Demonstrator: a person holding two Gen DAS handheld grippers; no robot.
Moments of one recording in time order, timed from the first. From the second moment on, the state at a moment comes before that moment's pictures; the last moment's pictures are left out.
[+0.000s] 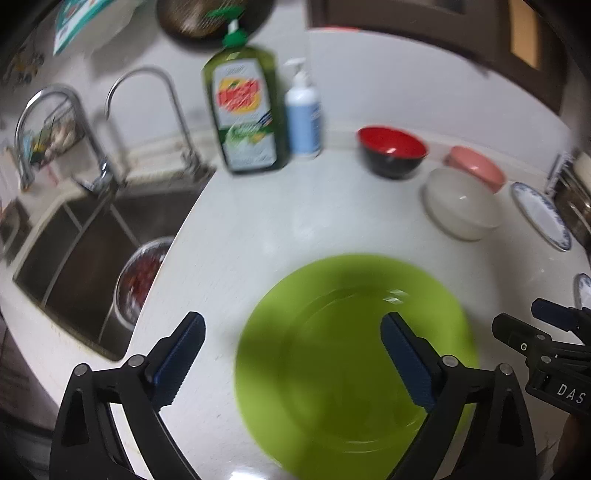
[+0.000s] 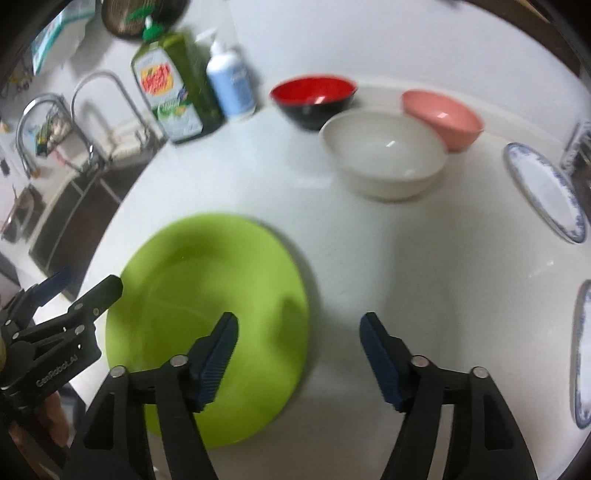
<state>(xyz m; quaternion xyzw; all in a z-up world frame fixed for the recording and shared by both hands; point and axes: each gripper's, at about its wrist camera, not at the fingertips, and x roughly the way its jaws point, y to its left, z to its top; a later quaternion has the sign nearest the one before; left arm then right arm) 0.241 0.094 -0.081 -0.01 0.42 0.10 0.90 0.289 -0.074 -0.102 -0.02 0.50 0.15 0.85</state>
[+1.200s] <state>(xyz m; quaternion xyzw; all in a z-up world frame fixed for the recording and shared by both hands) 0.248 -0.177 0.000 0.10 0.29 -0.23 0.92 0.164 -0.316 0.000 0.08 0.32 -0.18 0.93</state>
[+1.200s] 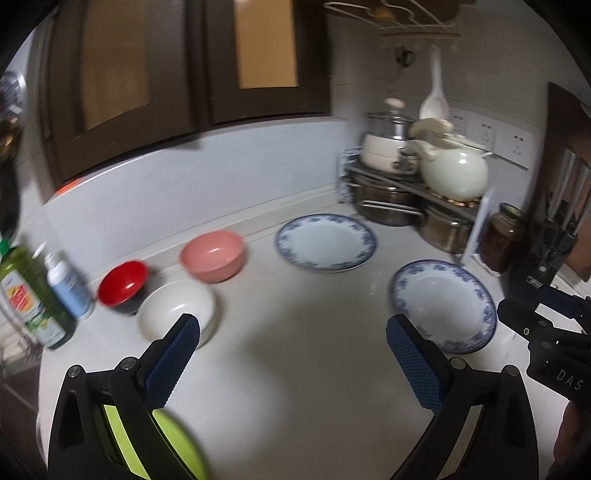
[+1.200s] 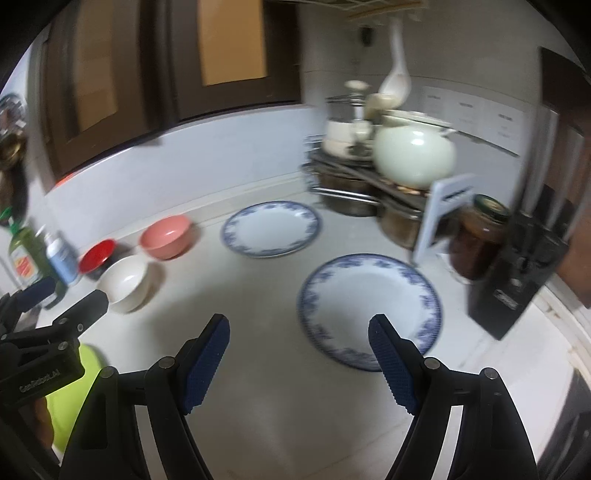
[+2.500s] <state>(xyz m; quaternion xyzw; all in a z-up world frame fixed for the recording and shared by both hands) 0.342 -0.394 -0.120 0.19 0.43 -0.31 0.82 0.198 -0.512 -0.114 0.20 0.42 -0.33 0.82</state>
